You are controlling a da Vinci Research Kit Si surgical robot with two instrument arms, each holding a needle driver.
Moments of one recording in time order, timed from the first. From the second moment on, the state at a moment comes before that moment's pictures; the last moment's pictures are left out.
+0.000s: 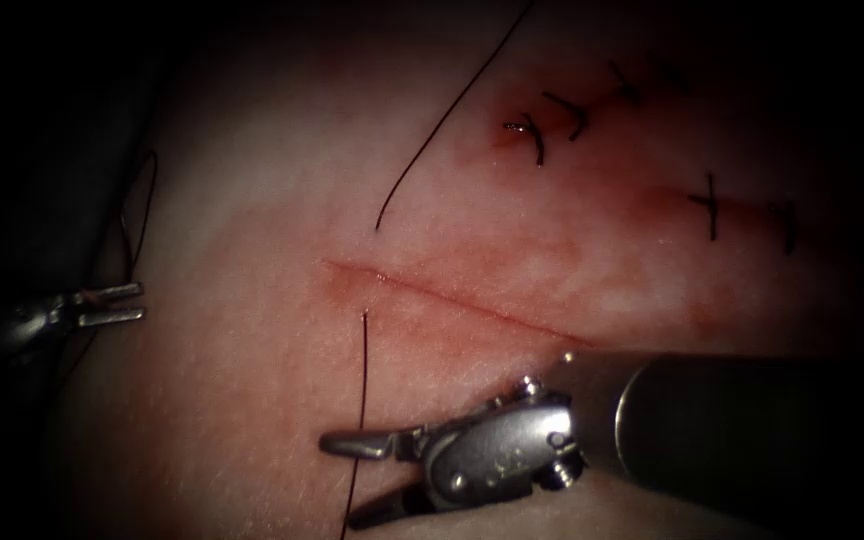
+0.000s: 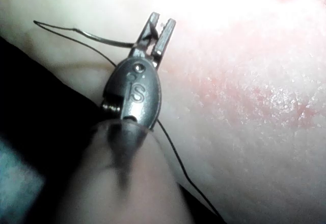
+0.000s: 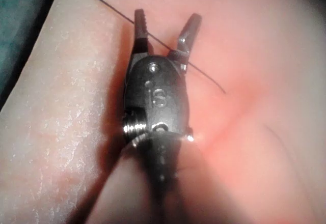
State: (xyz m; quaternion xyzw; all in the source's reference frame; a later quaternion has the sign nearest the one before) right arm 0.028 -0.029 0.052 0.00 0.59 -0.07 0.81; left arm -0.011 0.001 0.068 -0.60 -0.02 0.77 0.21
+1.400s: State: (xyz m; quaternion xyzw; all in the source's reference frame) right arm 0.027 -0.023 0.062 -0.01 0.55 -0.09 0.83; left arm -0.011 0.001 0.068 -0.60 -0.02 0.77 0.22
